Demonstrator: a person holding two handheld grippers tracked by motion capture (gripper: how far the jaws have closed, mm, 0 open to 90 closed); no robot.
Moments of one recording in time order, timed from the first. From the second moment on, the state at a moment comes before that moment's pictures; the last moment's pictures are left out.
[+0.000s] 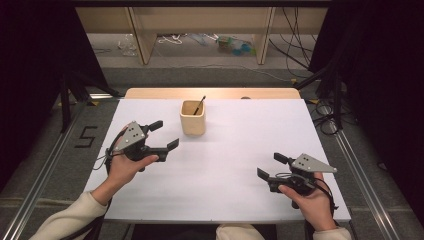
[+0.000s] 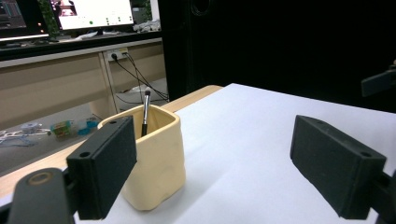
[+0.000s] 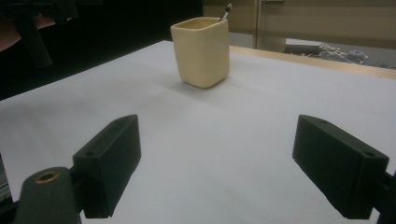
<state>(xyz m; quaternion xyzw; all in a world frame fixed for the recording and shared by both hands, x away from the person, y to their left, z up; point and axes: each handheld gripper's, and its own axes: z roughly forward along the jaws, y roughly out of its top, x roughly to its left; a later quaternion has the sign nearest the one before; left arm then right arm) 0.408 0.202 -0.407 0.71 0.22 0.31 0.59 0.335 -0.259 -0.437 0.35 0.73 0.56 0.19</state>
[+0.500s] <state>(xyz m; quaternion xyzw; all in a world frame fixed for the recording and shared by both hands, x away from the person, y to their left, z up) 0.382 0.205 -0.413 0.70 0.24 0.24 0.62 0.336 -0.257 -0.438 0.35 0.72 0.56 0.18</state>
